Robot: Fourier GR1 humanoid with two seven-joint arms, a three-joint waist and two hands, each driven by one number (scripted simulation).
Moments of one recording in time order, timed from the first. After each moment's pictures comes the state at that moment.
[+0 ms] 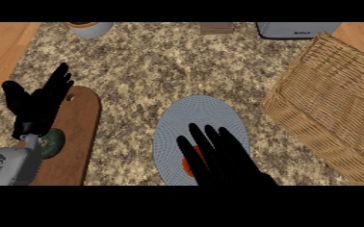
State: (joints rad) left arm -0.19 0.46 -0.06 -1.36 0.29 0.13 0.17; right arm -0.28 -0.02 0.76 -2.33 0.81 0.61 1.02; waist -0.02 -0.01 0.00
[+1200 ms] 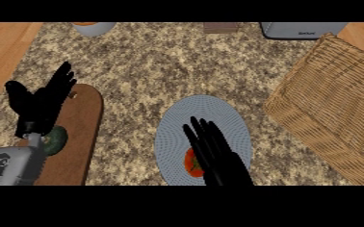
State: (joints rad) left arm -0.20 0.40 -0.01 -1.36 0.23 0.08 0.17; right arm 0.00 -0.13 0.79 -1.87 1.01 -0.13 0.46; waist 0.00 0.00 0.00
